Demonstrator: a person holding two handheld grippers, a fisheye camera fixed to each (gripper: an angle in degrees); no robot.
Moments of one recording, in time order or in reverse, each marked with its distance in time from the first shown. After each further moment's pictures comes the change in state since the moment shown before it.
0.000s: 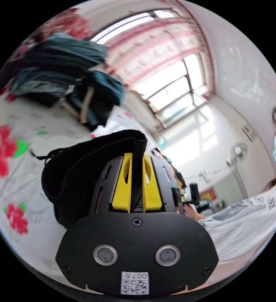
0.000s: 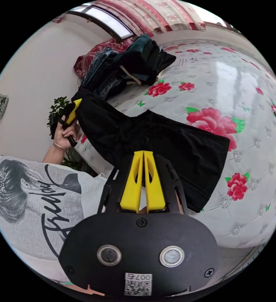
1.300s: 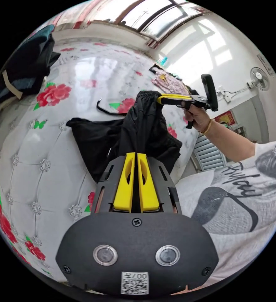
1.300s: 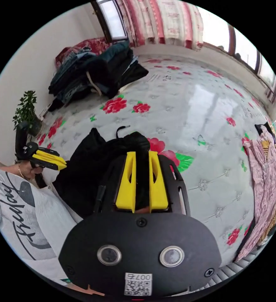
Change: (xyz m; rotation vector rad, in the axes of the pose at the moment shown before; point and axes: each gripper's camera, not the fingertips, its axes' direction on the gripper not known) left arm -0.041 0.198 0.335 -0.659 -0.181 0.206; right arm 0.146 -0.092 -0.001 0.048 0.337 -0.127
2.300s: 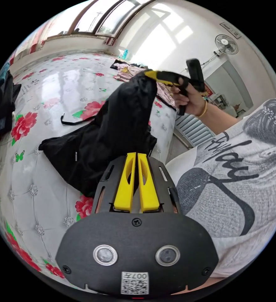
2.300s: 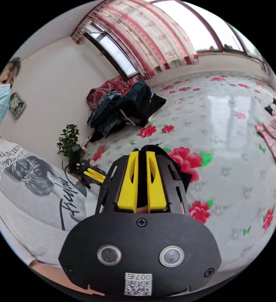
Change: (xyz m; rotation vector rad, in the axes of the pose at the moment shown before) left arm -0.017 0.029 0.015 -0.110 0.085 0.278; right arm 0.084 0.104 -0.103 0.206 -0.317 0.124
